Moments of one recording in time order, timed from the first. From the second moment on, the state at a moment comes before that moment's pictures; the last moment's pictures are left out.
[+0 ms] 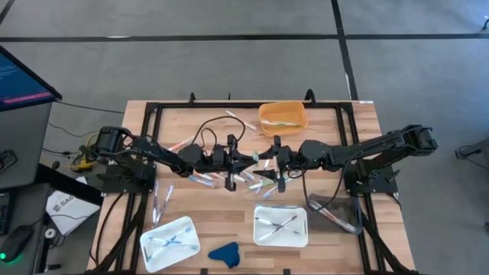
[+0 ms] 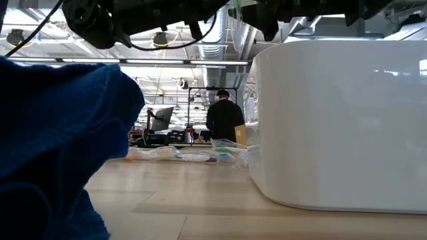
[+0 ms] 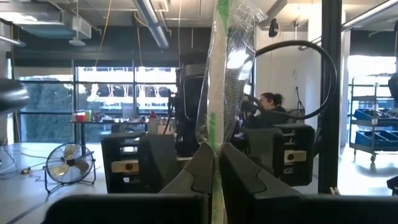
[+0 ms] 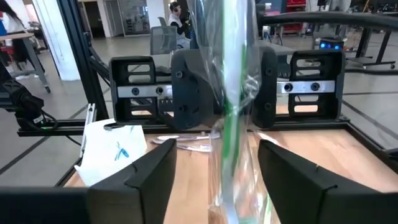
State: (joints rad) left arm -0.07 1.67 0.73 1.28 -0.06 0.02; right arm 0.10 1.35 0.74 0.53 0.05 0.06
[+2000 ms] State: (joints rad) left arm -0.13 1.21 0.64 0.45 -0.03 -0.19; right arm -0.14 1.34 0.94 -0.16 0.53 -0.26
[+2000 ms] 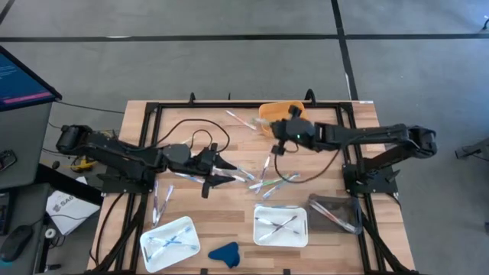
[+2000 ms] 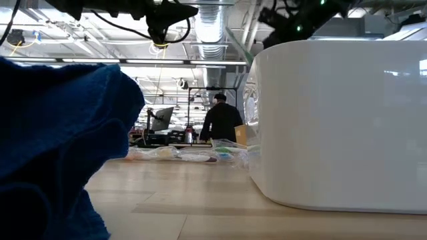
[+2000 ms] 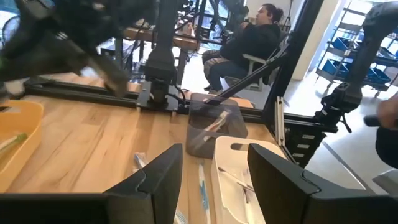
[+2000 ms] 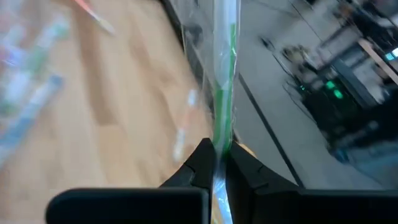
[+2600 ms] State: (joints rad) left arm -0.20 1.21 0.64 0.44 -0.05 -0.20; right arm -0.55 1.58 1.34 -0.70 0.32 -0.49
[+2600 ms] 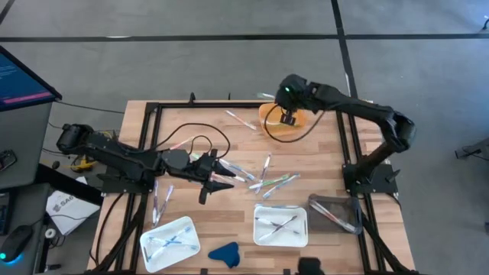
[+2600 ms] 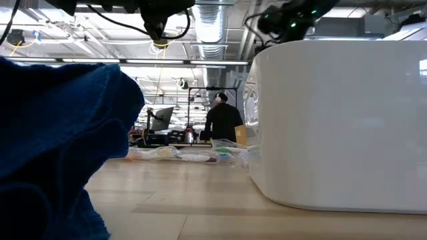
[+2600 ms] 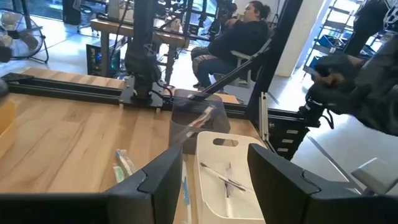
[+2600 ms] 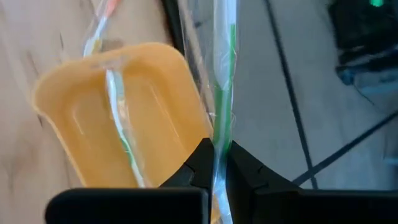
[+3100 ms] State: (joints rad) left arm -0.22 1.21 0.64 0.44 -0.05 -0.20; right arm -0.68 1.96 1.53 -1.06 0.31 -0.80
